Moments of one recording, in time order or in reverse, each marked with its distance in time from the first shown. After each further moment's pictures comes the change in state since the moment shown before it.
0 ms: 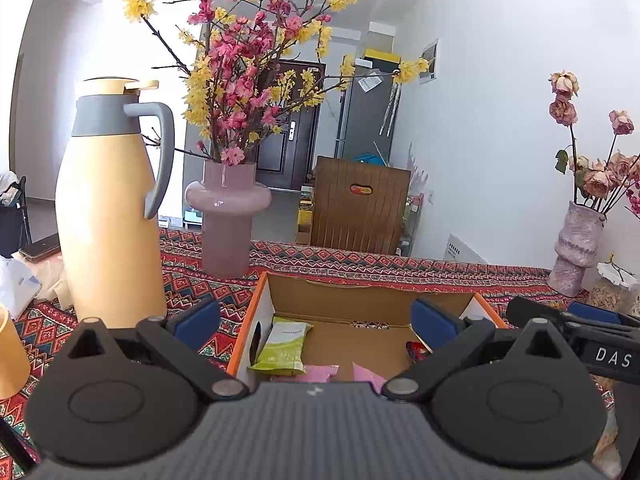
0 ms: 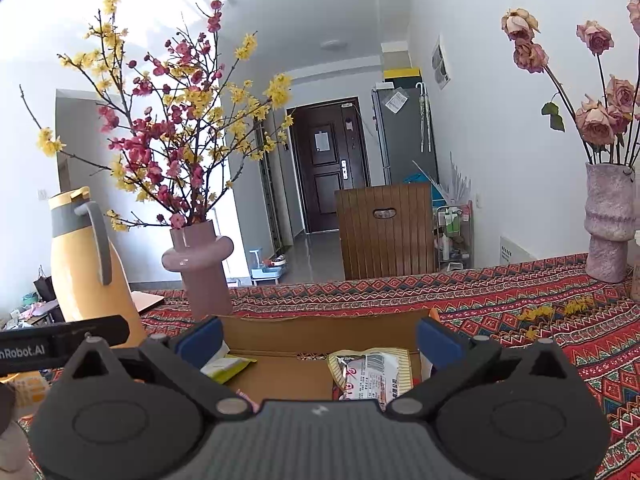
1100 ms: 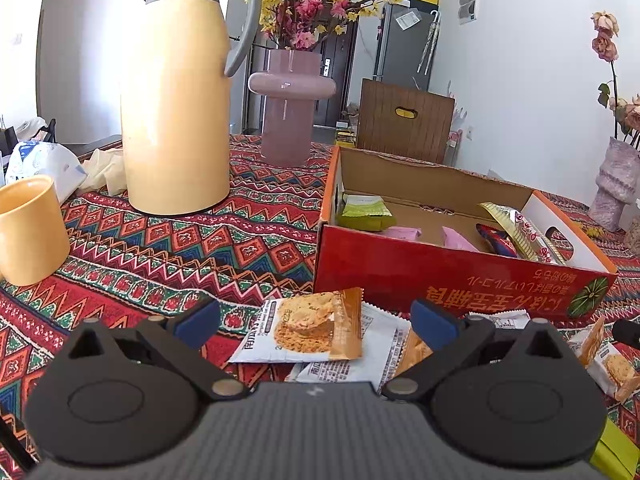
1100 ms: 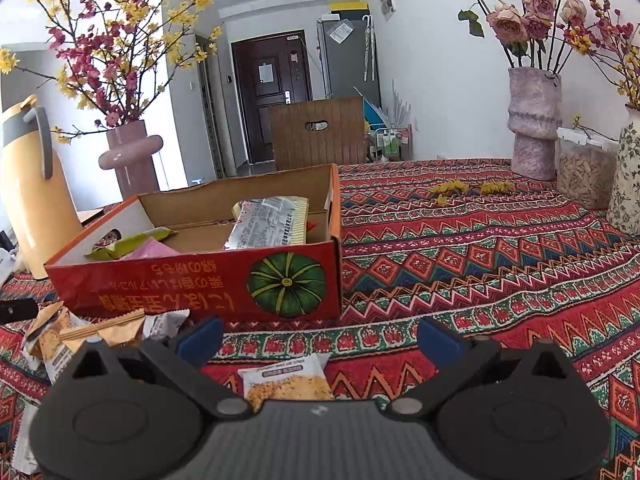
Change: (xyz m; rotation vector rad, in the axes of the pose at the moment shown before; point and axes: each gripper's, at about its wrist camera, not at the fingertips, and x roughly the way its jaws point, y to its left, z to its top) left arm 0.001 0.060 -0.092 -0.036 0.194 0.096; right arm -0.036 -0.048 -0.104 0.028 0.207 -0.165
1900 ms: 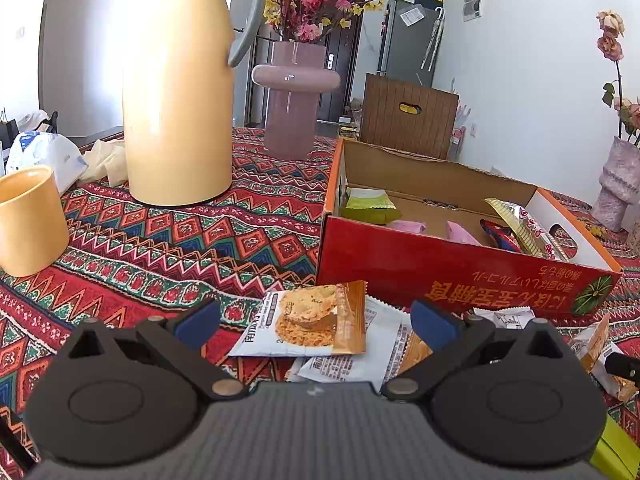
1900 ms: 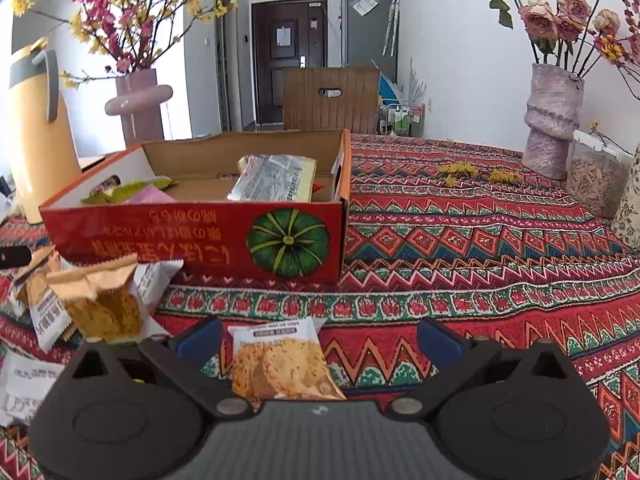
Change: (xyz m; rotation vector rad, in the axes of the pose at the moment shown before) left arm 0.003 0.000 -0.001 -0.010 0.014 0.005; right arm 0.008 0.002 -0.006 -0.129 0.154 -0.023
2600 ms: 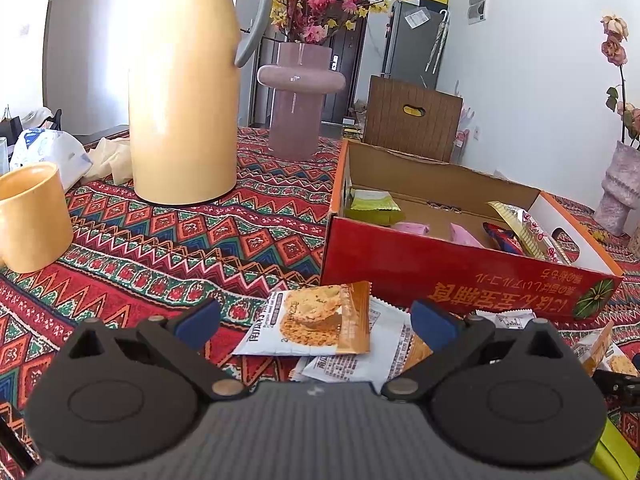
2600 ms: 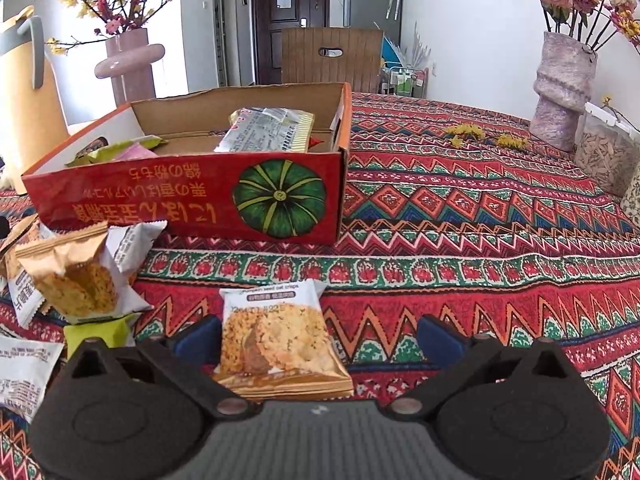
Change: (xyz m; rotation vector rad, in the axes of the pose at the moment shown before) left arm -0.002 0.002 -0.001 -0.014 -0.004 0.008; right arm 0.020 0.000 -0.002 0.014 0.086 0.015
